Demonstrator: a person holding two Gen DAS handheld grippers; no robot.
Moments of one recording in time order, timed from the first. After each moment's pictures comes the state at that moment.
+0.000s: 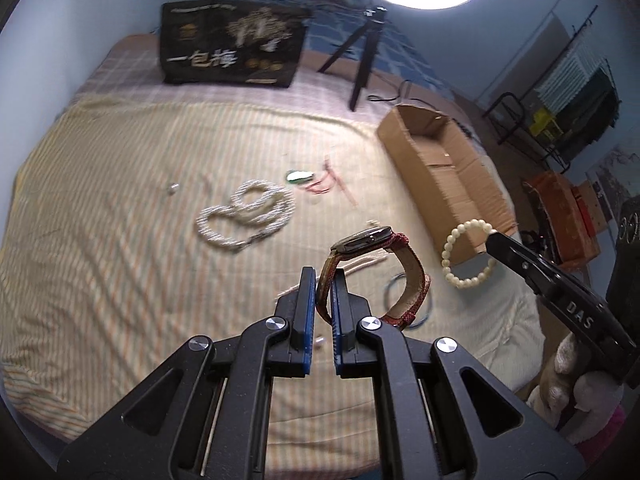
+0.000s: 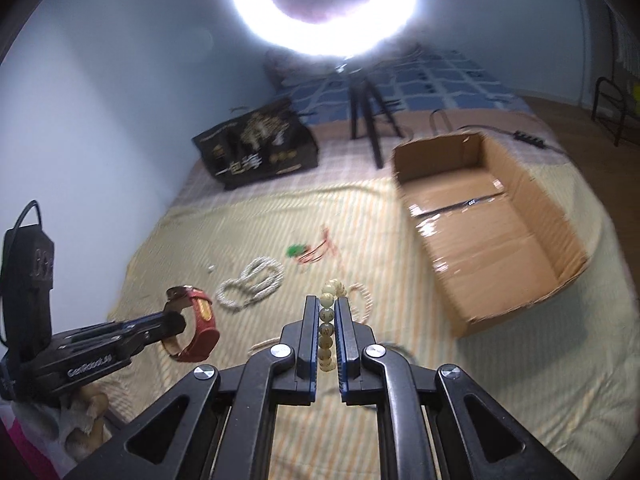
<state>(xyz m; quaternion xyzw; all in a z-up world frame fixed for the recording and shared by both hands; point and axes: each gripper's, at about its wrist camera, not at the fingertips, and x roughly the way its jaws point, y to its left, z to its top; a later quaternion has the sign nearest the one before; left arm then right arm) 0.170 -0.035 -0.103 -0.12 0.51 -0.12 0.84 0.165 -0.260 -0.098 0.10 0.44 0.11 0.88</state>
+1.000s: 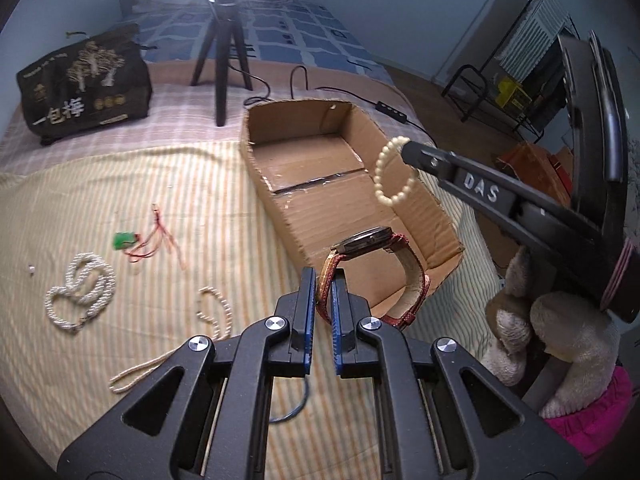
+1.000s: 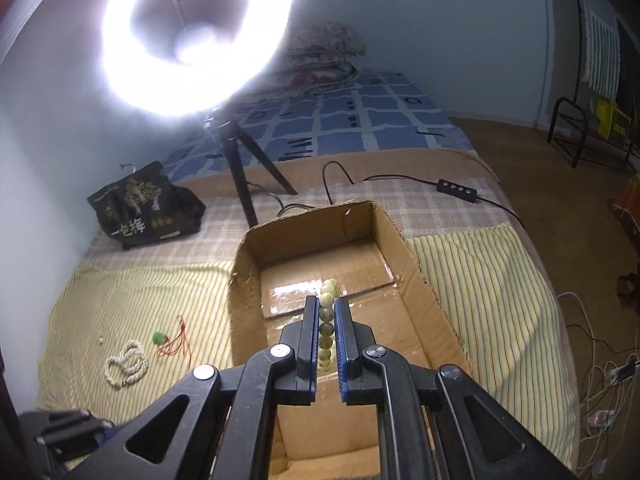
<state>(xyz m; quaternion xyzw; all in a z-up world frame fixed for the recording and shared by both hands) 0.241 -0.216 -0.112 -0.08 0.50 -0.19 0.84 0.285 -0.376 -0.106 0.07 0.42 0.03 0.90</state>
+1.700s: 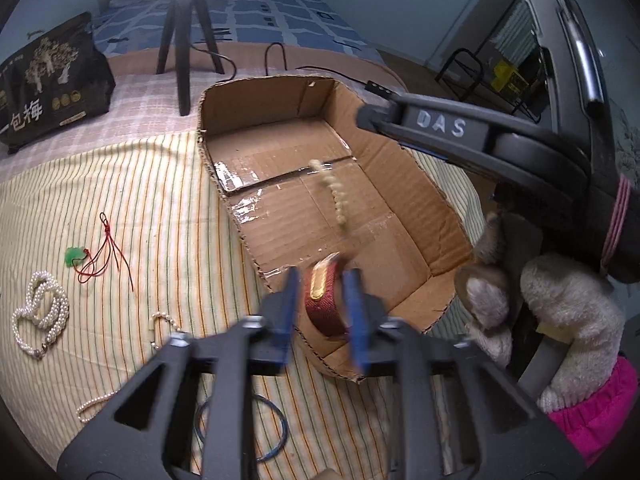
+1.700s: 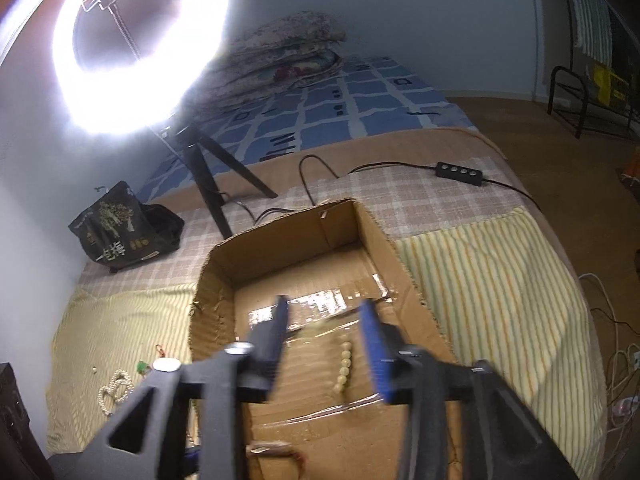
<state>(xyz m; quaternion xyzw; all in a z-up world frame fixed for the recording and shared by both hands) 0.263 -0.253 -0.141 -0.06 0.51 -0.20 0.83 0.321 -0.405 -0.140 0.12 0.43 0.02 0.89</state>
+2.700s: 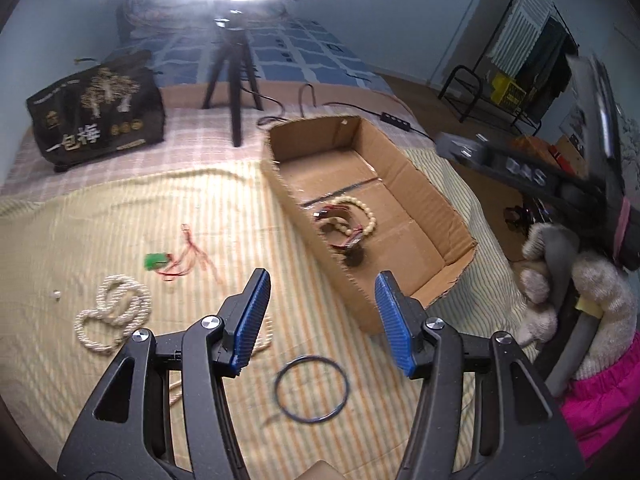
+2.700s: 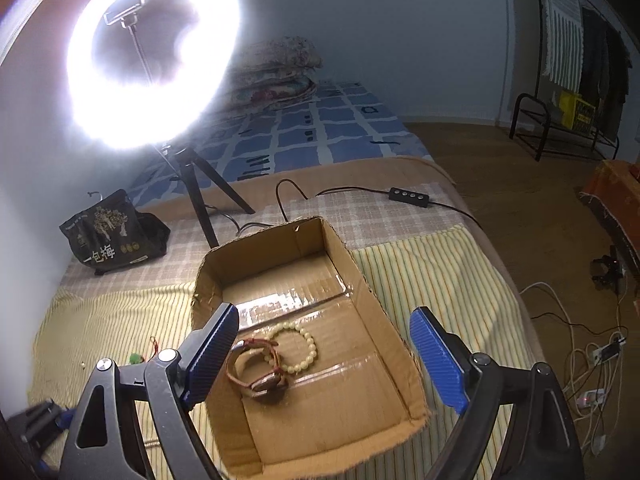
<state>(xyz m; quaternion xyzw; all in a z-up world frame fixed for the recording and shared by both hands) 0.230 -0.177 -0.099 -0.04 0.47 -0.19 0.86 0.265 -0.400 -0.085 0.08 0.41 -0.04 0.91</state>
